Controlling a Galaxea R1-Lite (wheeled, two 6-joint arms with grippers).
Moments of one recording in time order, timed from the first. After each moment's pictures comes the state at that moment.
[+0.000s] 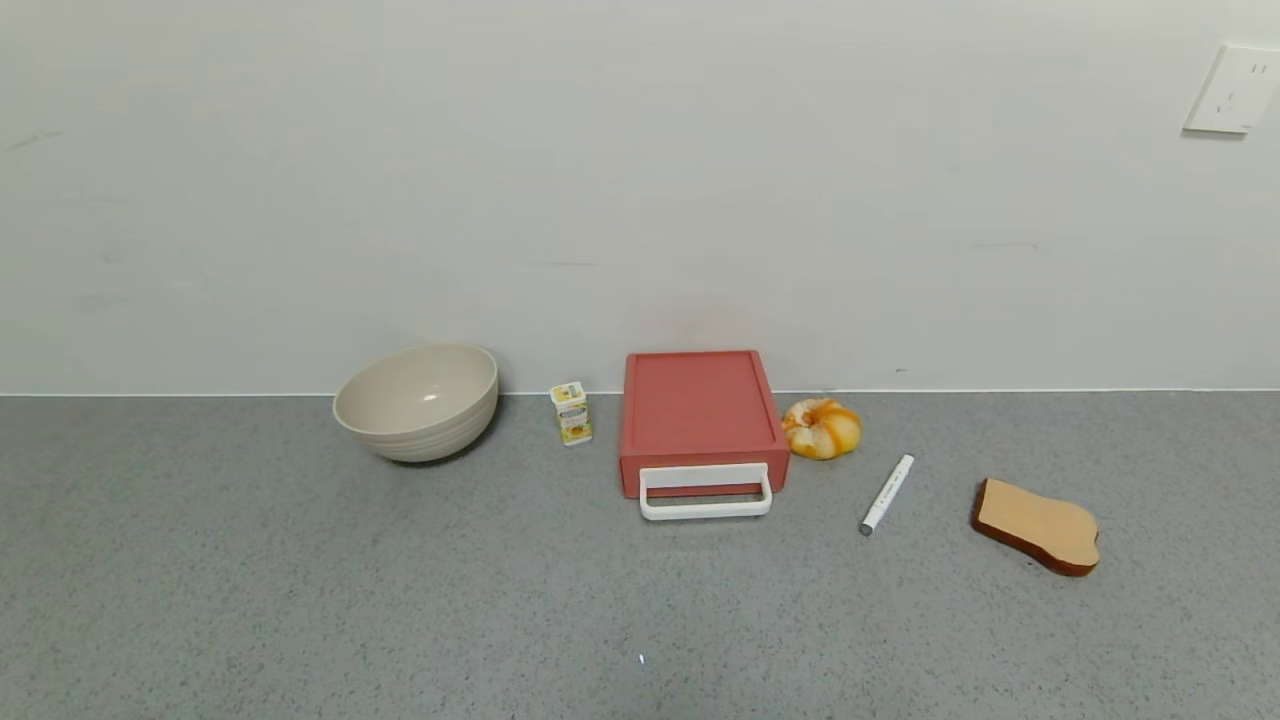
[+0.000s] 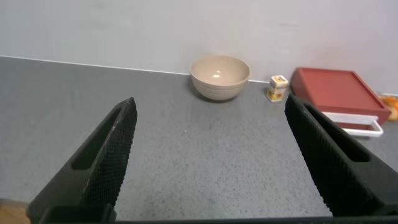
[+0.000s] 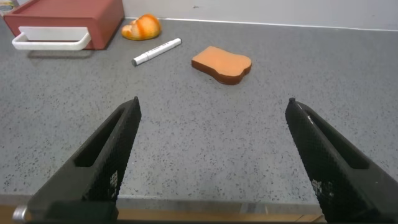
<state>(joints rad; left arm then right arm) -0.05 0.29 -0.72 0.35 0.25 -0.05 0.00 0.00 0.00 0.00 0.01 0.00</state>
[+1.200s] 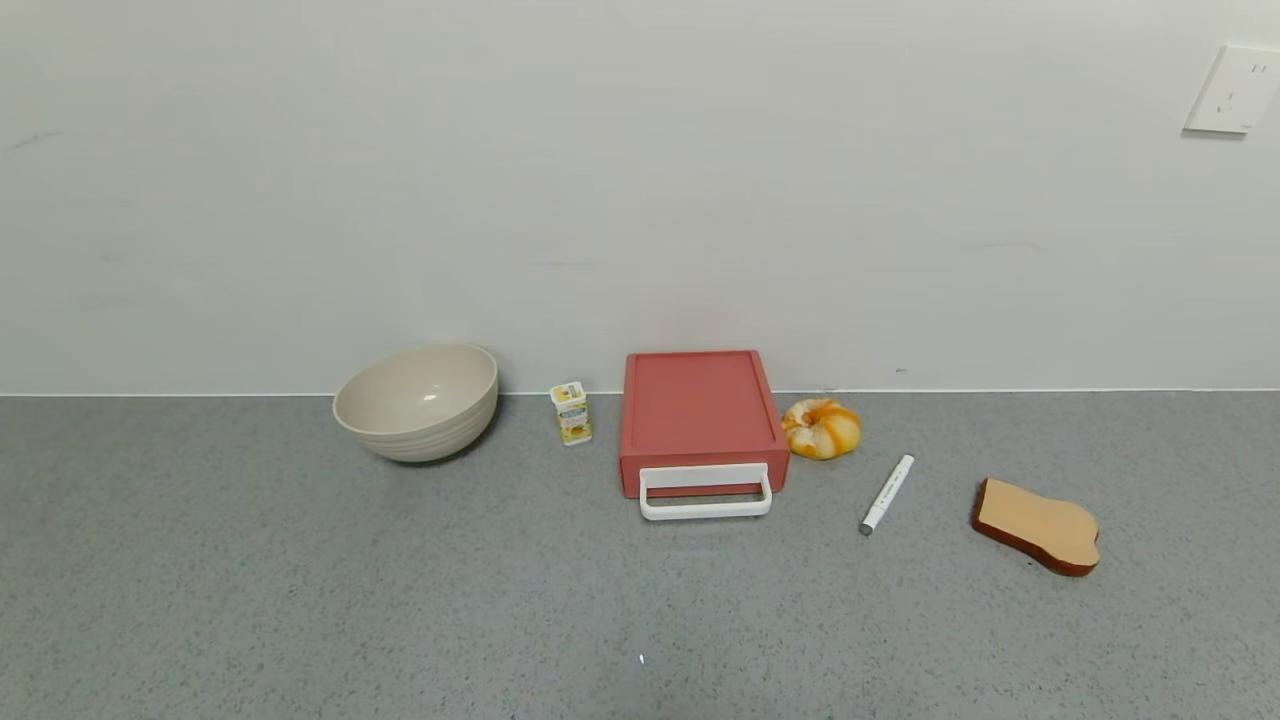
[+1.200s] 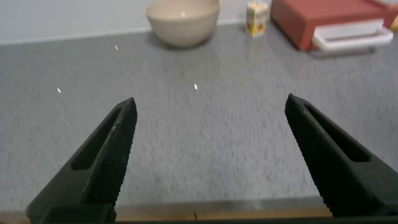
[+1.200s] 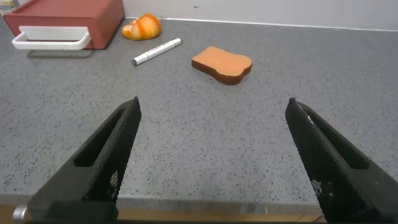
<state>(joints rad) 0.00 0.00 0.00 0.00 0.01 0.05 0.00 0.00 0.00 0.00 0.01 -0.01</state>
